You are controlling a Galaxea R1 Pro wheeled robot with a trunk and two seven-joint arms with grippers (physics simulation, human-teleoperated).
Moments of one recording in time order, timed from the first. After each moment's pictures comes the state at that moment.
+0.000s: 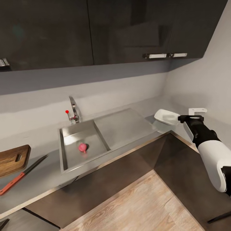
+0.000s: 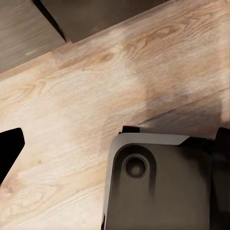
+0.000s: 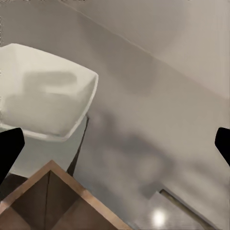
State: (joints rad) left arm 0.01 0.01 0.02 -0.31 0.05 -0.41 0.09; right arm -1.23 -0.29 0.04 -0.54 -0.01 0.38 -0.27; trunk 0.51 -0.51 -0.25
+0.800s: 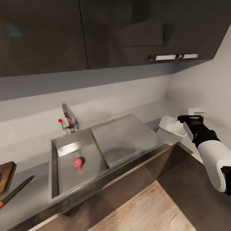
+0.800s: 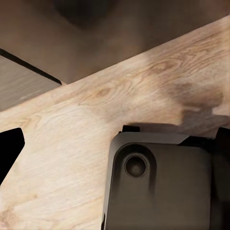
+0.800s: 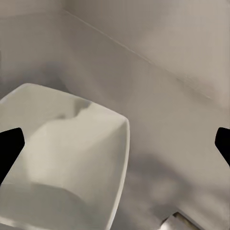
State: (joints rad) left arm 0.01 0.01 0.02 -0.30 0.05 -0.41 0.09; right arm -1.23 -0.29 0.04 -0.54 -0.01 0.38 -0.27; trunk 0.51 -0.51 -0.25
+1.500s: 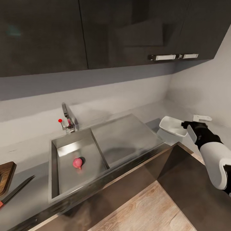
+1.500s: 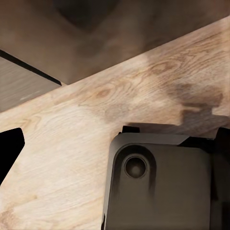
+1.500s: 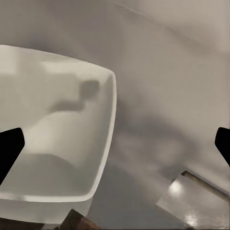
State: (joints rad) left arm 0.01 0.01 0.02 -0.31 0.05 -0.41 0.09; right arm -1.23 -0.29 -0.12 -0.44 -0.01 0.38 -0.27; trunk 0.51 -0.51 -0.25
